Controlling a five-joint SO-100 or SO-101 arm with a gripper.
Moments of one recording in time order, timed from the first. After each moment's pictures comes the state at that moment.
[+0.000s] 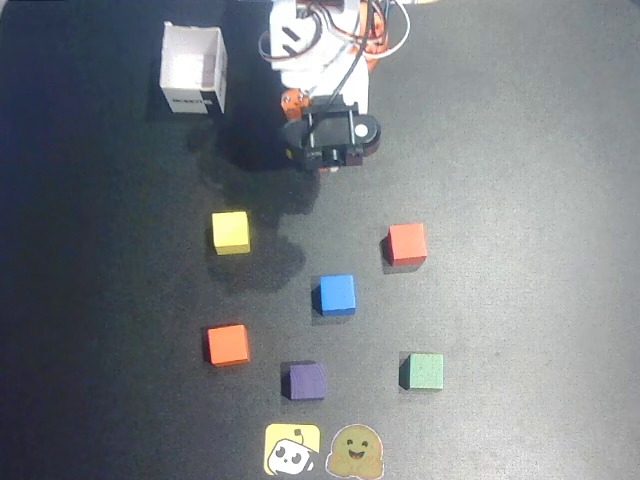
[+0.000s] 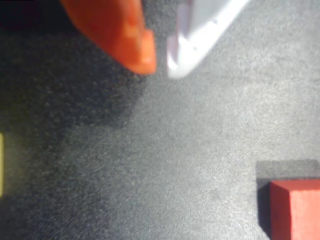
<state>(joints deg) -1.0 176.7 164.8 72.1 83.0</state>
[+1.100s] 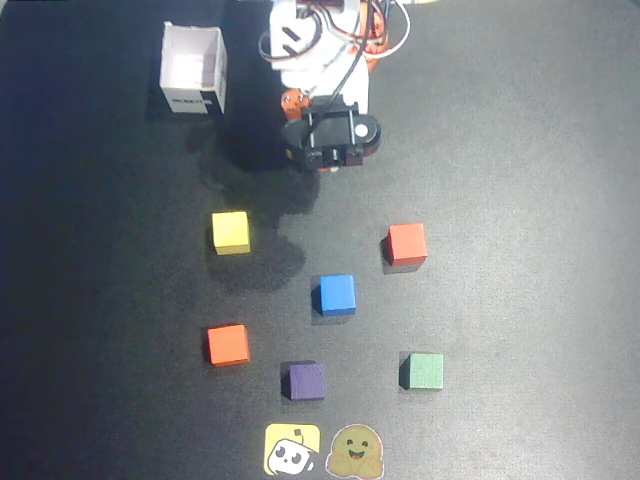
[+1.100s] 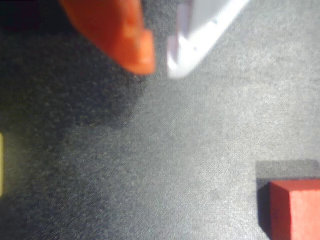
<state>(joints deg) -1.3 176.7 164.8 72.1 83.0</state>
